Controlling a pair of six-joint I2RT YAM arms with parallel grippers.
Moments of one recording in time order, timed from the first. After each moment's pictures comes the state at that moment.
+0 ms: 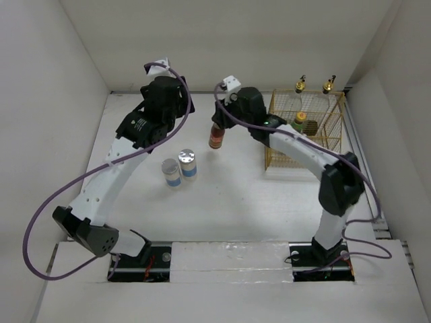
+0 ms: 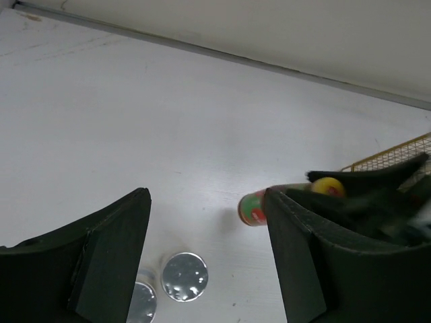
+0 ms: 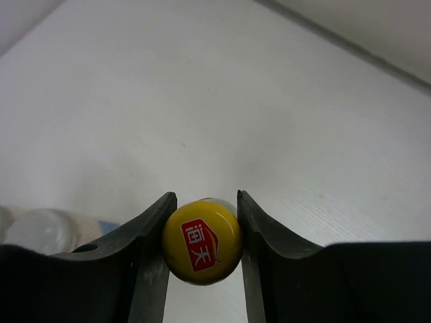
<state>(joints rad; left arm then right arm) -0.55 1.38 1.65 -0.71 -0.53 -0.47 0.63 1.90 1.60 -0.07 -0.11 0.06</state>
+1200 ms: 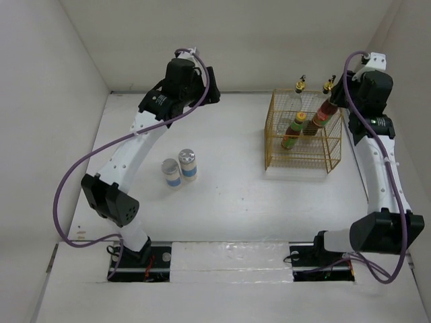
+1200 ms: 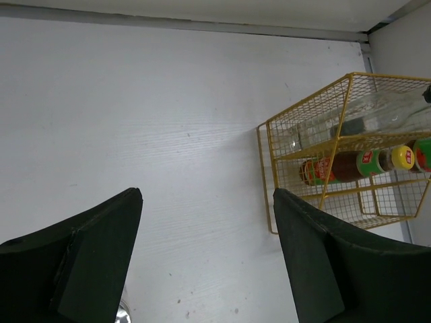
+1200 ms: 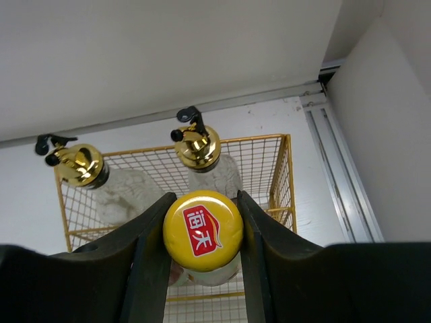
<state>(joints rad) -0.51 1.68 1.89 -0.67 -0.07 -0.47 -0.10 1.34 1.45 -0.33 0.01 0.12</state>
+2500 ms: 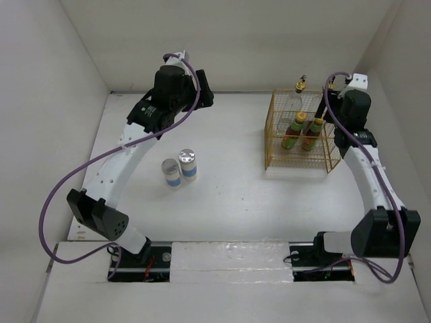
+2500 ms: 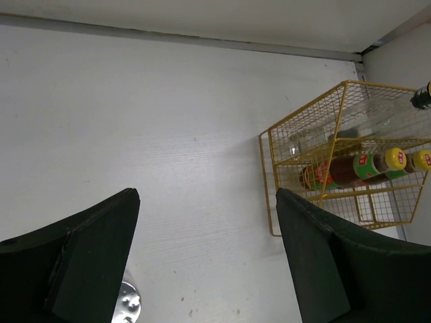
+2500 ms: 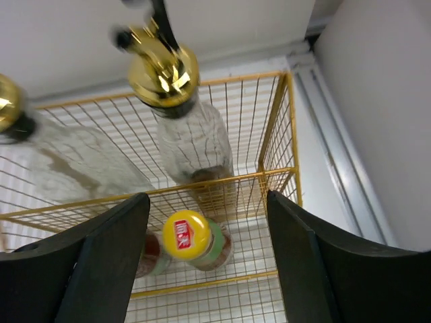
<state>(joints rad) -0.50 1.53 1.73 -0.60 -0.11 -0.48 -0.05 1.35 1.18 -0.14 0.14 0.10</state>
